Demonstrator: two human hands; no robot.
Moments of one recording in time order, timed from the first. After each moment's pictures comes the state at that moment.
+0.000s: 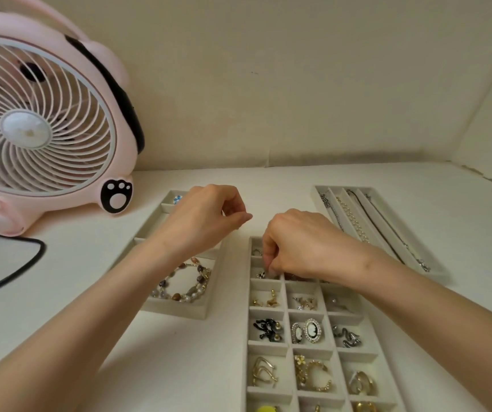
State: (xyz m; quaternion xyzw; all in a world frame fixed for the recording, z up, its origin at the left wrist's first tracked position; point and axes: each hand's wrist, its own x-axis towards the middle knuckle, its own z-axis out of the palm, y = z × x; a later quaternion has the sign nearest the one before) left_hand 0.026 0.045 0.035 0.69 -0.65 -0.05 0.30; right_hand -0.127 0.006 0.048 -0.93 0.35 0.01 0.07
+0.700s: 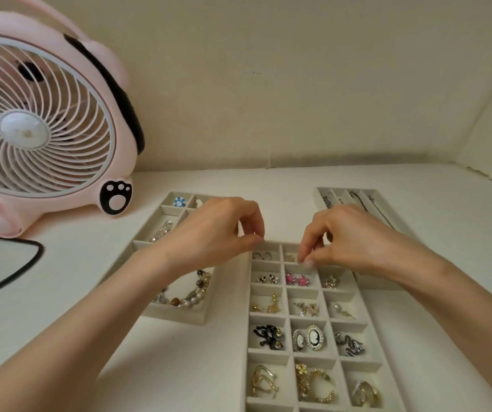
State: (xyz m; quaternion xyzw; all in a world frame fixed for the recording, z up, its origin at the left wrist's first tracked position) left_hand 0.017 0.051 0.037 0.64 -0.73 -0.10 0.24; right_hand -0.173 -0.018 0.050 -0.90 0.40 -0.06 0.17
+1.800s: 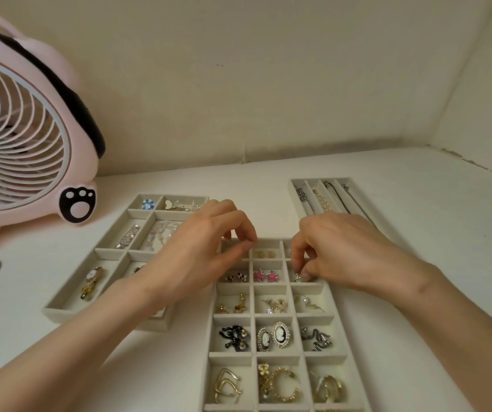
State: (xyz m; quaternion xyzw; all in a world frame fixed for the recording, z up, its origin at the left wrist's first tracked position) left_hand -0.004 0.043 0.008 0.56 -0.77 -0.03 0.30; right_hand -0.199 -0.017 0.037 -0.93 0.38 0.00 0.01
